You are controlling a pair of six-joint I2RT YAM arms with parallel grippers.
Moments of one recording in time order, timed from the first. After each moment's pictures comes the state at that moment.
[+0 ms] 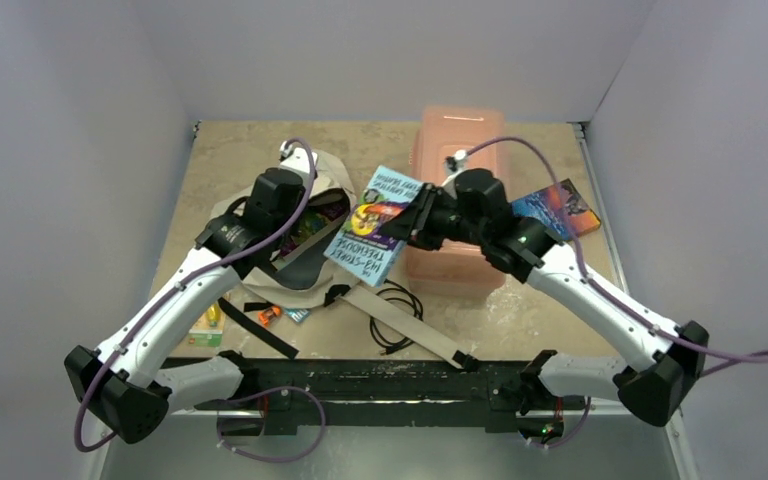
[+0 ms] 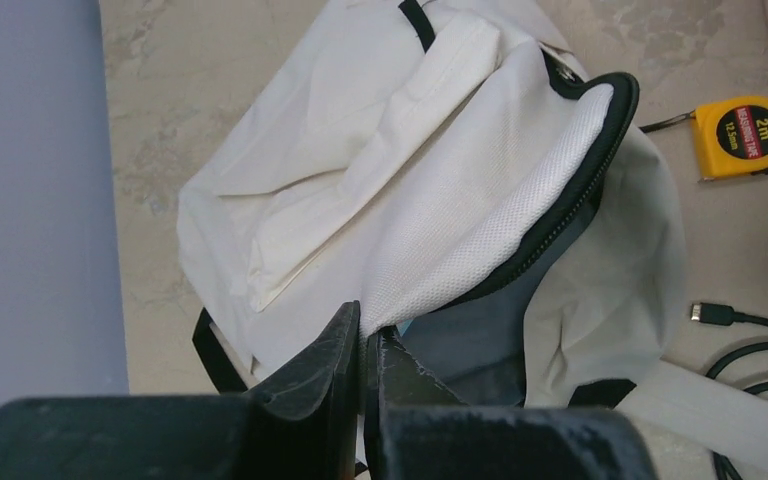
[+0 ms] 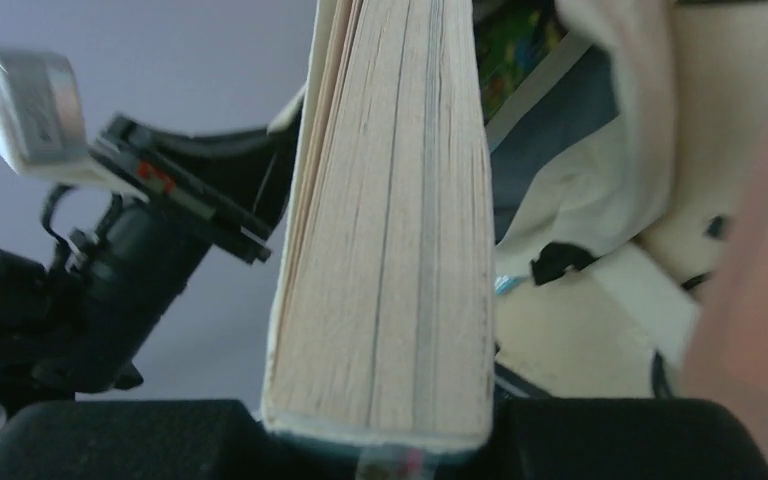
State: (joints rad) left arm -0.57 1.14 1.16 -0.69 -0.49 -0.02; right arm 0.69 1.17 1.18 -0.43 -0.19 1.05
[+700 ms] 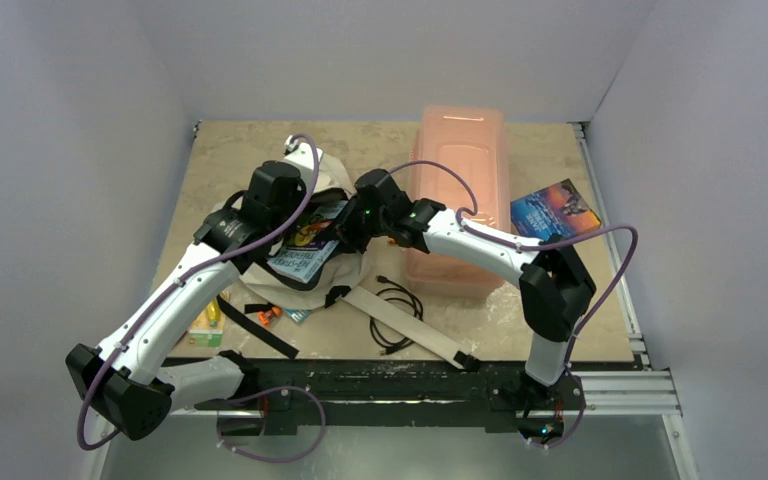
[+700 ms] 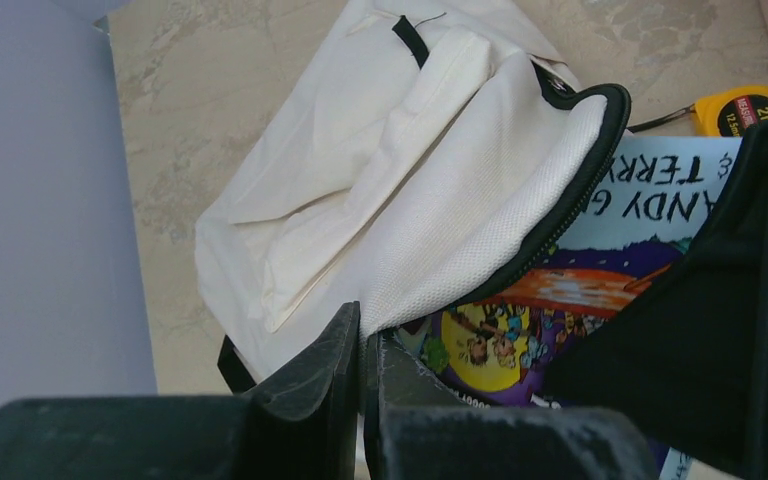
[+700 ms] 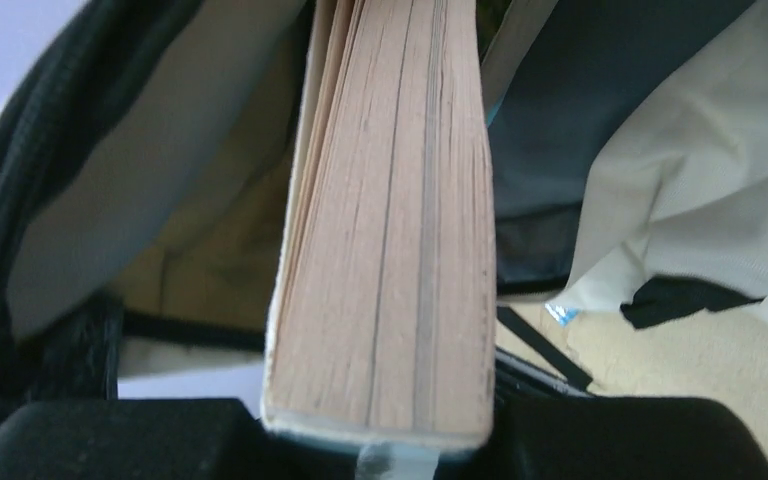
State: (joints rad) left arm -0.55 1.16 1.21 -0.68 -0.45 0.07; right arm 0.87 1.80 1.44 -0.28 -0.24 1.43
